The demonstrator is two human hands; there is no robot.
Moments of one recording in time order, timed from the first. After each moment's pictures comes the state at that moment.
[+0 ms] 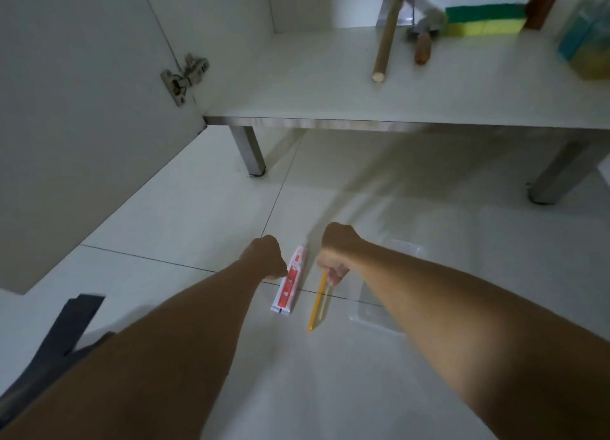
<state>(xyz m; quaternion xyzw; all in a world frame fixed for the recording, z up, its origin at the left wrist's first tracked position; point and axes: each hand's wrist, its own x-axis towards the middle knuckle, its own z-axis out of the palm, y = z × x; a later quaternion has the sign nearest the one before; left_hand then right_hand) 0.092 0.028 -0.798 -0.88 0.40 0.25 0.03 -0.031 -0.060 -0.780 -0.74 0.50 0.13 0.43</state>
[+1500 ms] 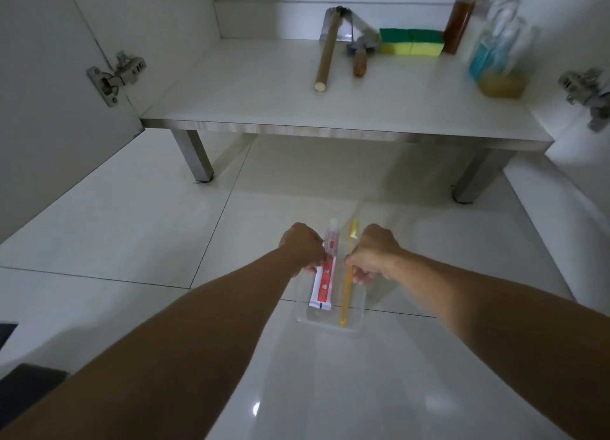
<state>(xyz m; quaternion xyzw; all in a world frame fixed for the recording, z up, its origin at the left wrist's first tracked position) -0.029 -0.049 -0.782 -0.80 0.36 0.41 -0.24 -0.160 -0.109 -0.781 -0.69 0.60 0.00 0.41</state>
